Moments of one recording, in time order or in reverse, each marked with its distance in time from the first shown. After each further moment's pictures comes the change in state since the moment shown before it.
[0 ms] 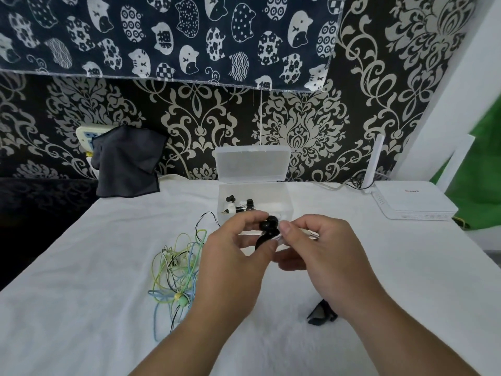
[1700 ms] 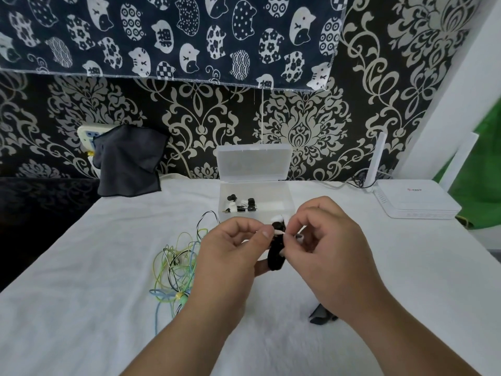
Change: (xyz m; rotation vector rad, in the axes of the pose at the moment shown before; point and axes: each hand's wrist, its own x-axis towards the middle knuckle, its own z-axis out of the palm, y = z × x) left_hand 0.005 -0.006 0.001 -0.511 0.004 -0.224; right_hand -0.001 0.004 -0.001 -0.415 0.110 -0.428
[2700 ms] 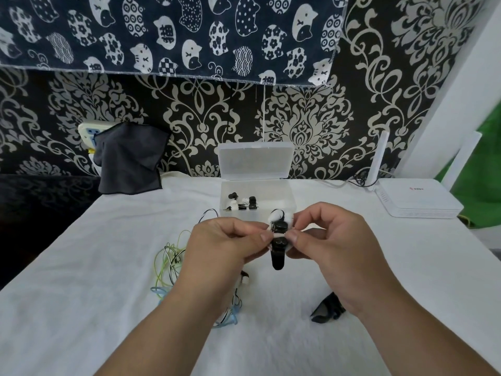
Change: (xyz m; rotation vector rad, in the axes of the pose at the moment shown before) left_hand 0.007 0.016 -0.008 0.073 0.027 -0.072; right_hand 0.004 0.002 -0.007 0.406 -0.108 0.385
